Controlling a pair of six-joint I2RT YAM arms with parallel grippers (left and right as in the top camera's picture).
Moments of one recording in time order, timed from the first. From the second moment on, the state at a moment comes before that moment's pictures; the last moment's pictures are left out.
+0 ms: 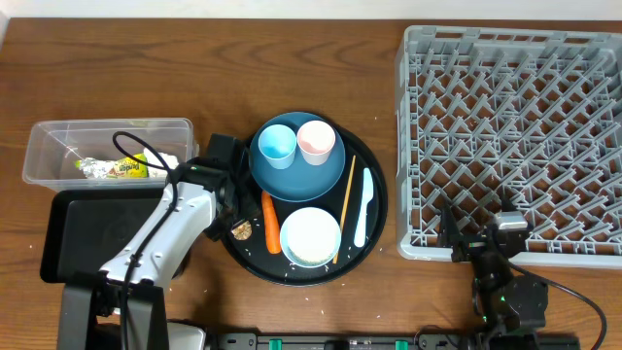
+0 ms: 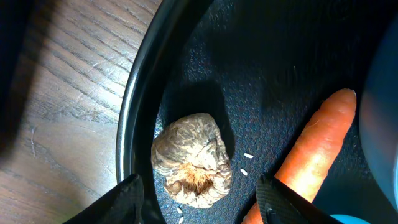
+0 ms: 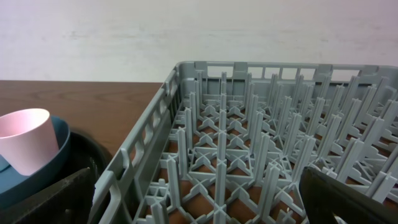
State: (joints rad) left arm -0.21 1.50 0.86 -0.83 0.02 -0.80; right arm 0.08 0.01 0.01 -0.07 -0.01 0.04
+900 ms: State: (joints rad) left arm -0.21 1.50 0.77 -0.70 0.02 -0.83; right arm 0.08 0.01 0.01 -0.07 -0.01 0.04
